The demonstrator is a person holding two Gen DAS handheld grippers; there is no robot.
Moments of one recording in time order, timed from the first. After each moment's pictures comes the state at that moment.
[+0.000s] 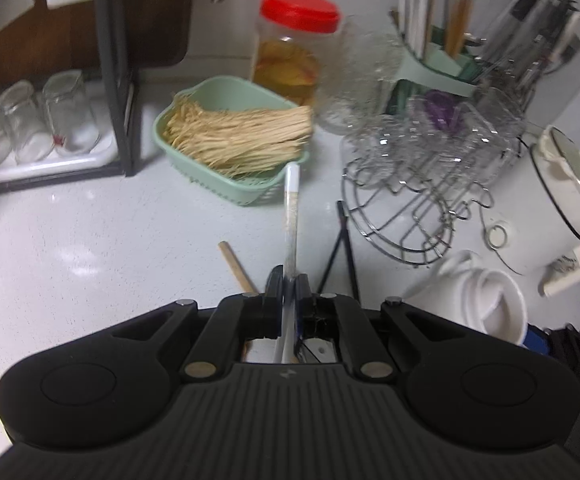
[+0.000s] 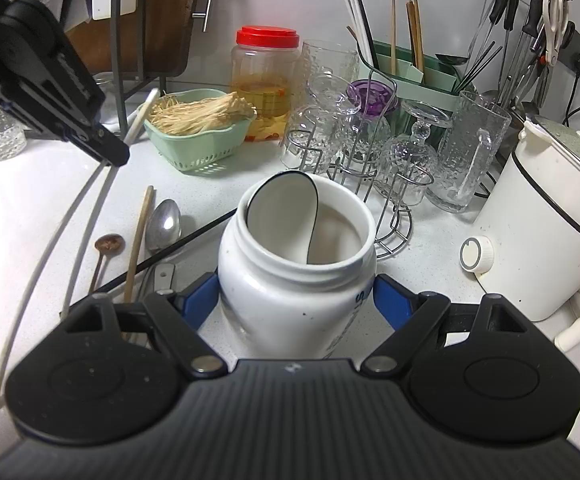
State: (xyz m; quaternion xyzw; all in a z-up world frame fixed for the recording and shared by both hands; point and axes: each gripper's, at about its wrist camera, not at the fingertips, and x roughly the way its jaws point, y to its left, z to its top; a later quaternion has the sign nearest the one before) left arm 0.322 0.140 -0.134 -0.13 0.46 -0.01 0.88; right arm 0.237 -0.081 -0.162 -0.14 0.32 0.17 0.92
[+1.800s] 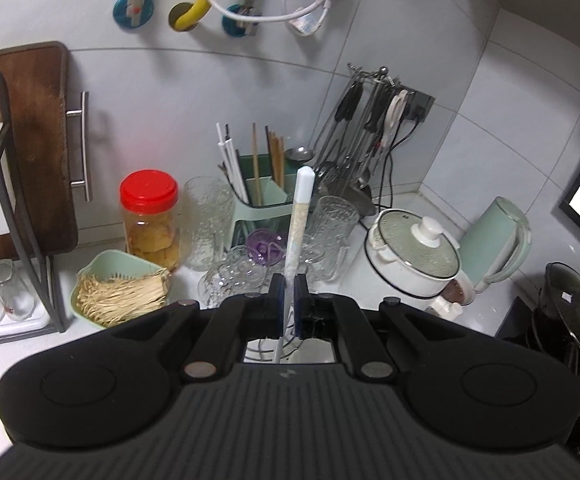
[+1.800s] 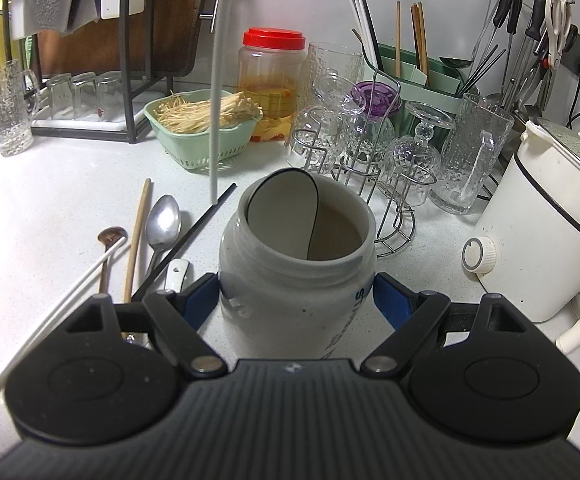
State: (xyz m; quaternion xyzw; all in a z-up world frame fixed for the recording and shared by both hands) left arm 0.290 0.078 0.032 -0.10 0.32 -0.15 0.93; right arm 0.233 -0.083 -0.163 -0.14 0.32 0.18 0.92
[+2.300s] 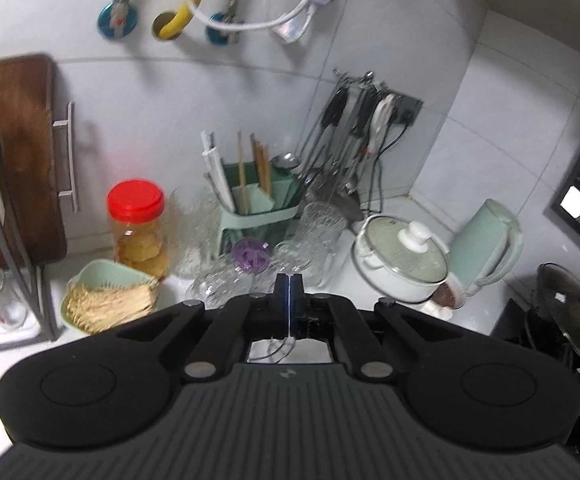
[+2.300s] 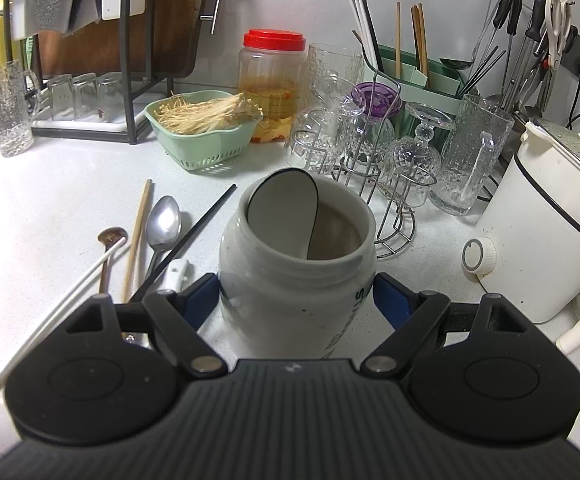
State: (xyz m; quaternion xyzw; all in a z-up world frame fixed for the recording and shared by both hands) left arm 0.291 0.069 0.031 -0.09 0.31 -0.16 0.93; right arm 0.231 -0.084 -0.164 -0.14 0.31 0.18 0.92
